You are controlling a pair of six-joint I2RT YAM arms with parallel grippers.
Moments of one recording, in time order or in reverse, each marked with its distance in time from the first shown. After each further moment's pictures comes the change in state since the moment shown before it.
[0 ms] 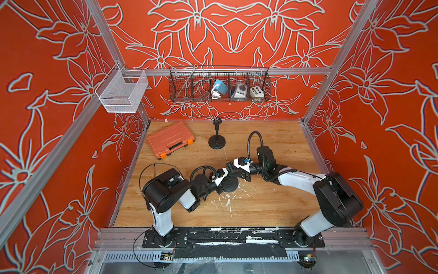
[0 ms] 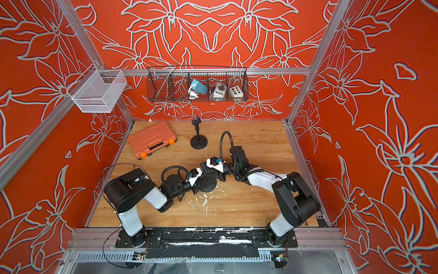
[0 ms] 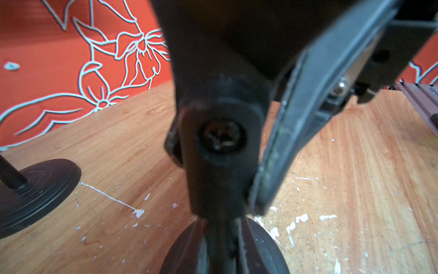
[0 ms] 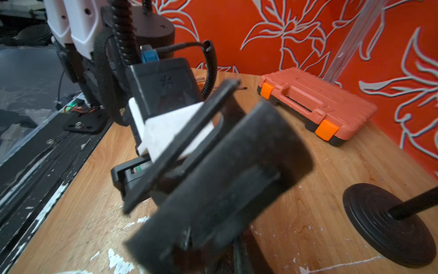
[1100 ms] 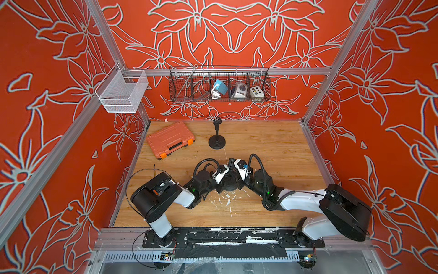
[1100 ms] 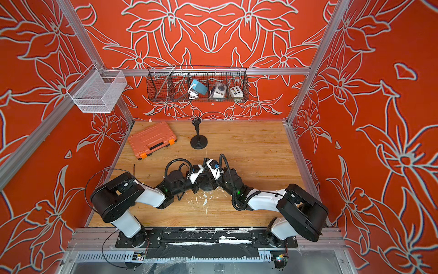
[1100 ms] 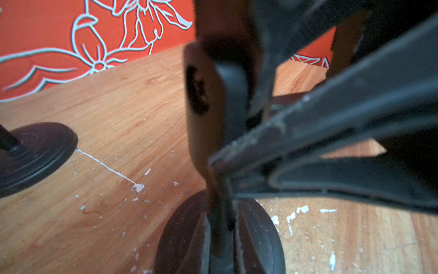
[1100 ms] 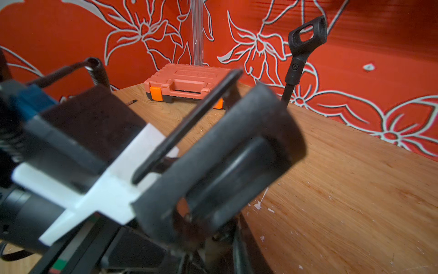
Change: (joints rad) left arm -0.003 -0.137 0.058 -0.321 -0.030 -0.060; right arm 0.339 -0.134 -0.245 0.357 1.005 0.500
